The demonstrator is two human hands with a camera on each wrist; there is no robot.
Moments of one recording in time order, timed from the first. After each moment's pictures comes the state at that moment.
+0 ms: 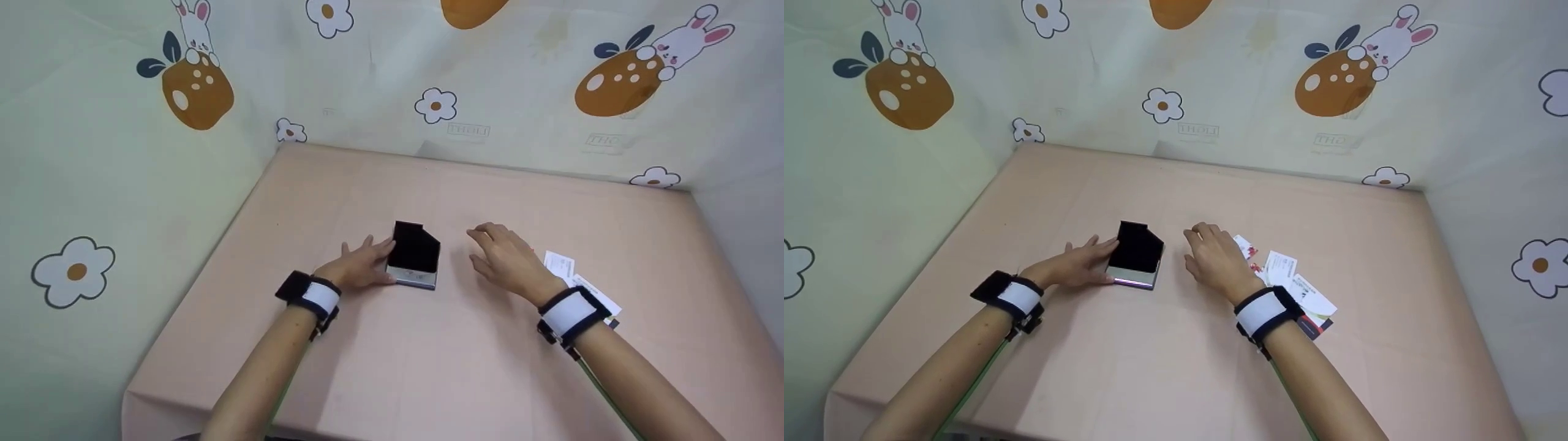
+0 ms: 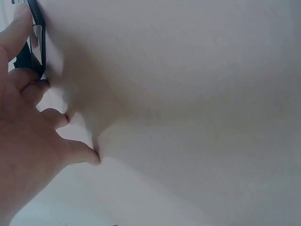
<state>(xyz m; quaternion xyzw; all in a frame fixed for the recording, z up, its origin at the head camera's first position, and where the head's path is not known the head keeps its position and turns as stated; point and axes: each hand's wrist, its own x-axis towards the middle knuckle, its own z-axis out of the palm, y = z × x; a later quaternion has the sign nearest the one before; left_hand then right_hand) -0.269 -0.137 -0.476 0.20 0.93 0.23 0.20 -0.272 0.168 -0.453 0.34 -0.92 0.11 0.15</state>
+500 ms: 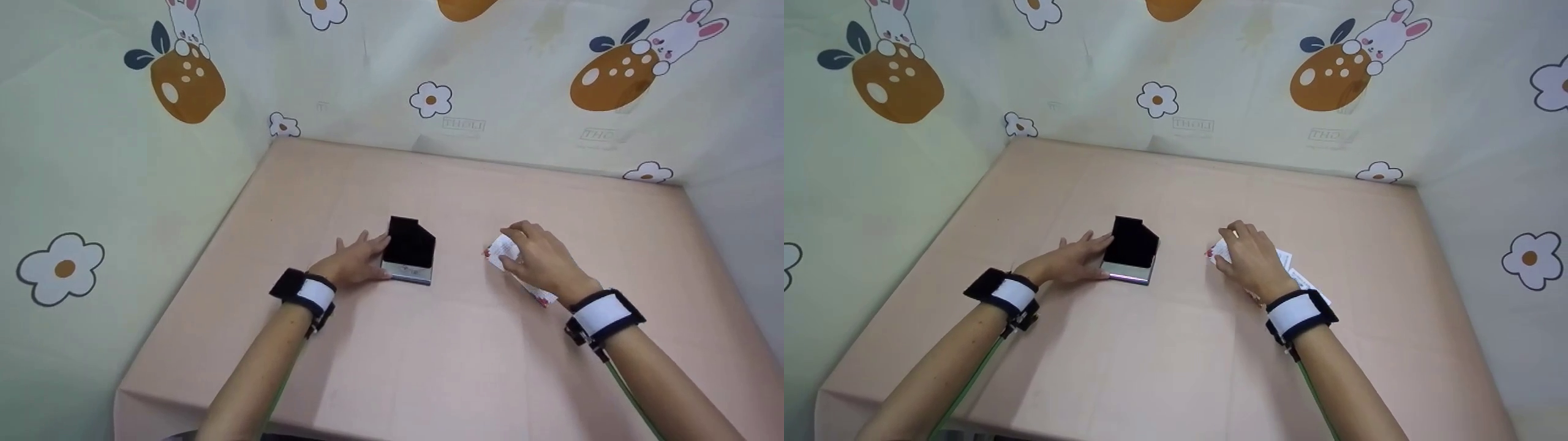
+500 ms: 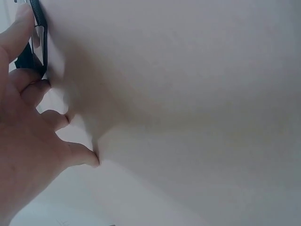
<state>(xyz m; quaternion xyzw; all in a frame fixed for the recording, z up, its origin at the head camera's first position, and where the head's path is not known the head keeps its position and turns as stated) -0.267 -0.136 -0.478 0.18 0.93 0.25 0.19 -0.268 0.225 -0.455 0.28 -0.95 0.11 0.11</state>
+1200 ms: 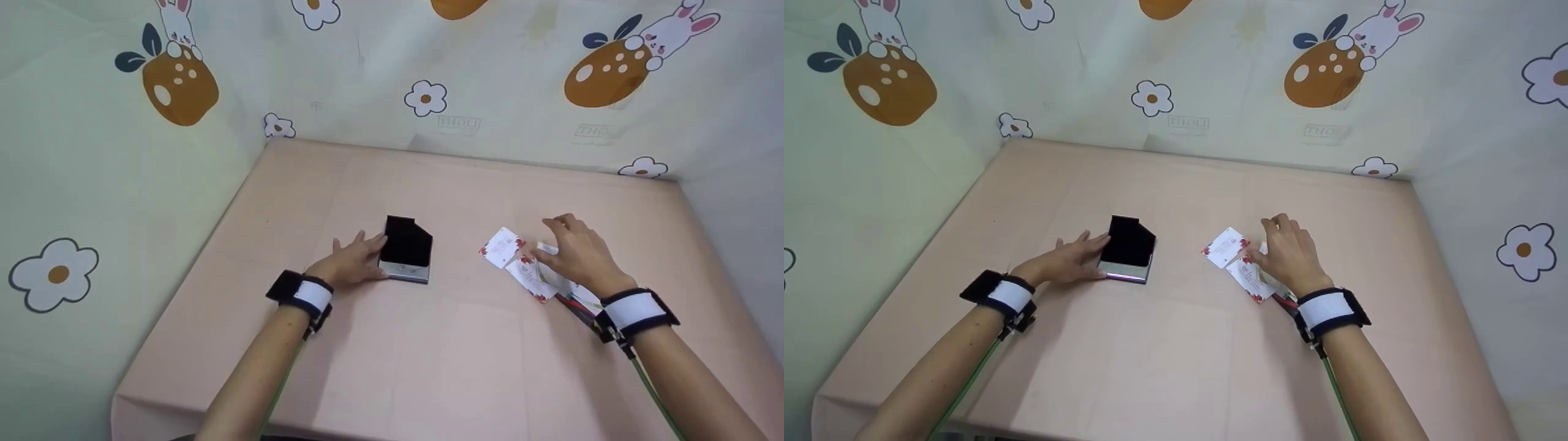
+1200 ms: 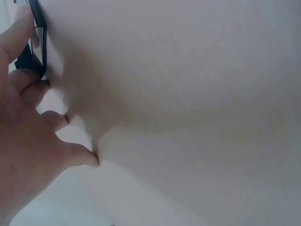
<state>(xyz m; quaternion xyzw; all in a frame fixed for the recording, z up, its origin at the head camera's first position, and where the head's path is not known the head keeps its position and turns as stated) -0.266 -0.137 -0.475 0.18 0.93 0.24 0.21 -0.268 0.277 -0.448 0.15 -0.98 0.09 0.06</state>
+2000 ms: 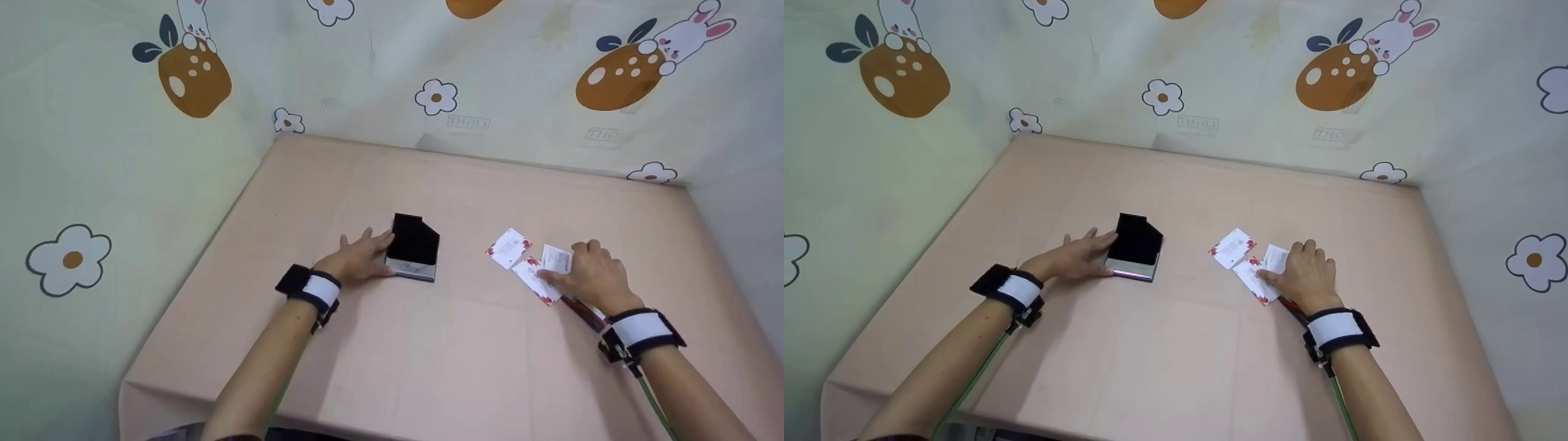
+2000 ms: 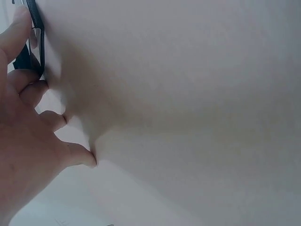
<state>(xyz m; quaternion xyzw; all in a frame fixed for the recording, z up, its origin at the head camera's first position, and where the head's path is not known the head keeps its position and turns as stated) -0.266 -0.136 -0.478 0.18 0.93 0.24 0.20 -0.250 0.294 -0.472 0.04 -1.00 0.05 -0.01</state>
